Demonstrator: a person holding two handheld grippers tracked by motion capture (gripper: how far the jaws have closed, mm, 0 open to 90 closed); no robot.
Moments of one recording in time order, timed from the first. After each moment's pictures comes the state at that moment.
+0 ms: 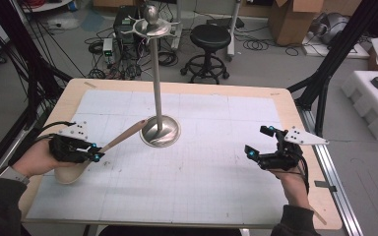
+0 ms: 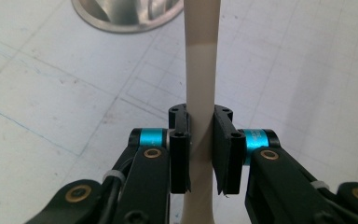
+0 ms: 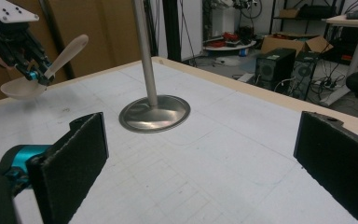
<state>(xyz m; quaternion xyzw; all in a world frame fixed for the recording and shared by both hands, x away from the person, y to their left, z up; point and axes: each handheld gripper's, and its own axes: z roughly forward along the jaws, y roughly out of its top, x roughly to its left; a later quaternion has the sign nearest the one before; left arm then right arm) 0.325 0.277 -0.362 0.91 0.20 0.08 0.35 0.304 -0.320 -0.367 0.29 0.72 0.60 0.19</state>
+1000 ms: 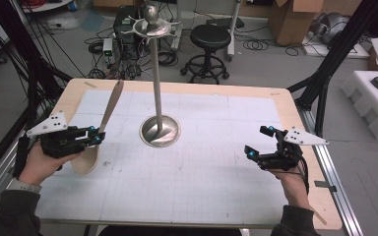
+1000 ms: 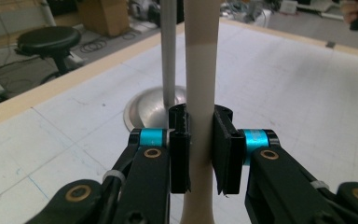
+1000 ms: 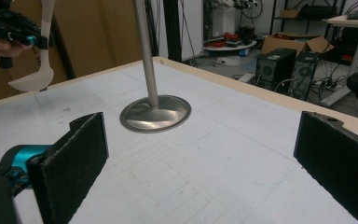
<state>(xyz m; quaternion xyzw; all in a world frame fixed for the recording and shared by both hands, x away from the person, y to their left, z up) 0.309 0.284 -0.345 0.77 0.26 0.17 0.55 0.303 -0.320 -0.367 0.29 0.72 0.60 0.19</state>
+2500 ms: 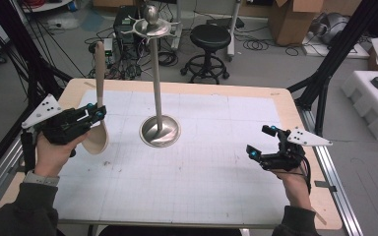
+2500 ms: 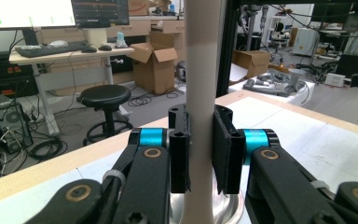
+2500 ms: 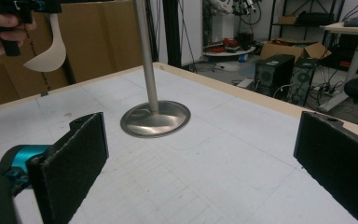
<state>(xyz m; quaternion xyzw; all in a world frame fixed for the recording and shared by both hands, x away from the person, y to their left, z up) 0.314 0.258 -0.308 0.67 0.31 0.27 0.62 0.300 -0.323 -0.363 0.29 0.71 0.61 0.19</state>
